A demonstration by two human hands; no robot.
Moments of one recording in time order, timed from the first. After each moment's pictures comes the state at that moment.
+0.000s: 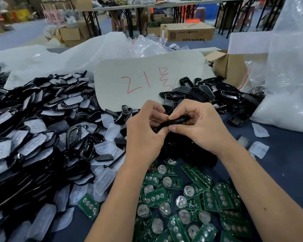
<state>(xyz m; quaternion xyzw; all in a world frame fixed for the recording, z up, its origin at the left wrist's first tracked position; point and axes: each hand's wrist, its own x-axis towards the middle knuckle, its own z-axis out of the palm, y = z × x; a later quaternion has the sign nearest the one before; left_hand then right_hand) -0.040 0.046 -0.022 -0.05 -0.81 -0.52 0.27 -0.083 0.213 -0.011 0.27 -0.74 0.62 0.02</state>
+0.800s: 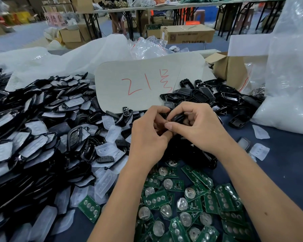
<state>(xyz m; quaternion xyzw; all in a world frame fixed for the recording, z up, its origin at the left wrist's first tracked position) -0.042 0.046 -0.023 -0.05 -0.82 -0.53 0.21 -0.079 0.208 -0.002 0.26 -0.80 0.54 0.05</state>
